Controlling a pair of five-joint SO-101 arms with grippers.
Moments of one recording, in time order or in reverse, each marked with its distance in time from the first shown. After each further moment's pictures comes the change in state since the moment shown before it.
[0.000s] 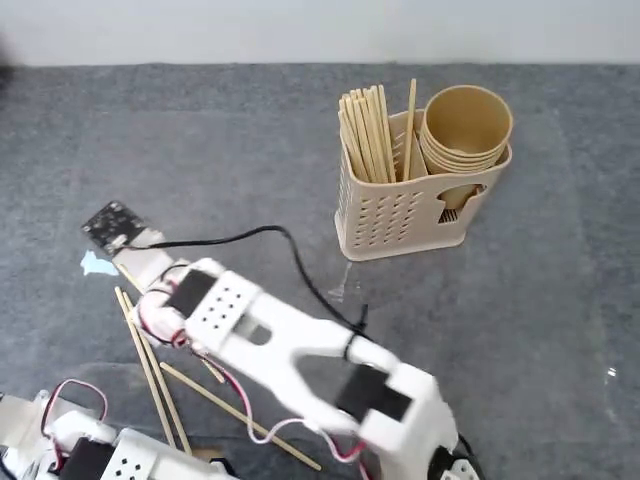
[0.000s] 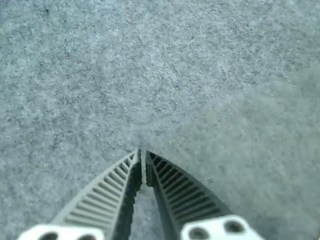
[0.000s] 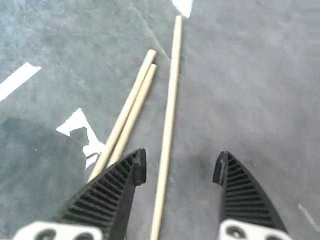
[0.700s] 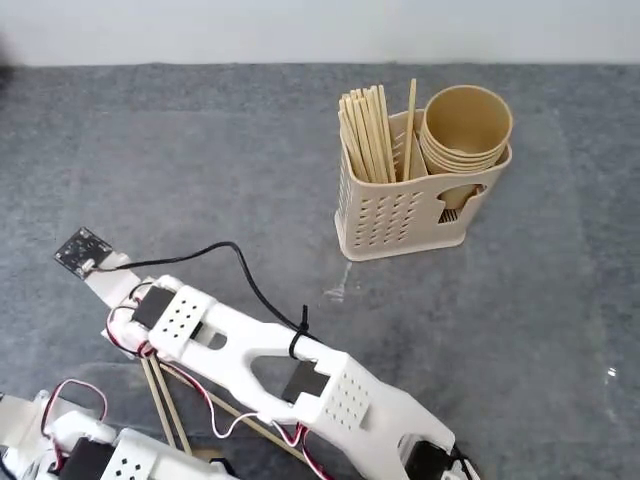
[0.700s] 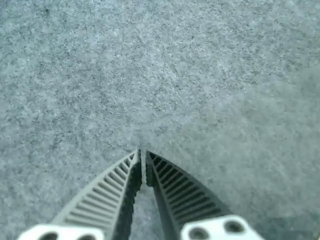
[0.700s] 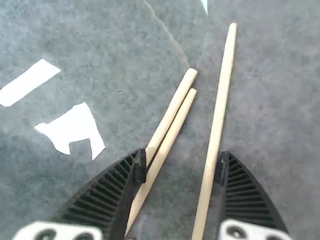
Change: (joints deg) left arm 0.0 0.0 0.0 0.0 0.0; right arm -3.3 23.2 -21.4 0.0 0.0
